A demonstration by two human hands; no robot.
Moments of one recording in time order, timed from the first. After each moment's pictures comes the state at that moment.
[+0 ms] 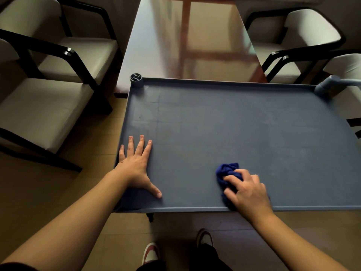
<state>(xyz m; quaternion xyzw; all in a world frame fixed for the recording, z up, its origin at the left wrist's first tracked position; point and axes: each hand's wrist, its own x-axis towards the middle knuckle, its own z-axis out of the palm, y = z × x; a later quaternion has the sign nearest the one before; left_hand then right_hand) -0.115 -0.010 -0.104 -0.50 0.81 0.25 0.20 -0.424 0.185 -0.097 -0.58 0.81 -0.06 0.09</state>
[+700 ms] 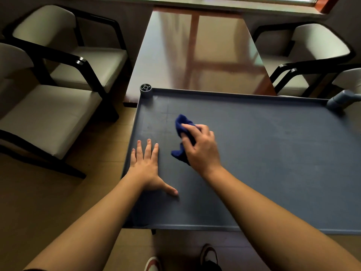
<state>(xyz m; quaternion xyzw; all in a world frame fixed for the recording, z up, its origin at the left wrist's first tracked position) -0.133 -0.027 -0.104 -0.56 0.78 0.22 0.15 -0.322 0.000 -0.060 -0.58 0.72 -0.37 0.14</state>
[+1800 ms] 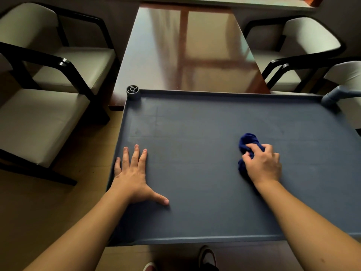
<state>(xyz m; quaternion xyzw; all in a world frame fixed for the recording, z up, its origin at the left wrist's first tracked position) -0.137 -0.029 -0.104 -0.57 0.78 0.23 0.15 -0.511 0.050 -0.119 -0.41 0.90 -0.13 0.01</state>
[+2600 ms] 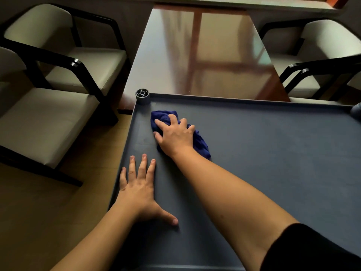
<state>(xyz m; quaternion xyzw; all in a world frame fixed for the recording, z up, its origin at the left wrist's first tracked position) -0.139 -0.032 -0.108 -0.58 0.77 0.22 0.16 -0.294 -0.142 -0.113 -0.67 0.73 -0.08 0.05</state>
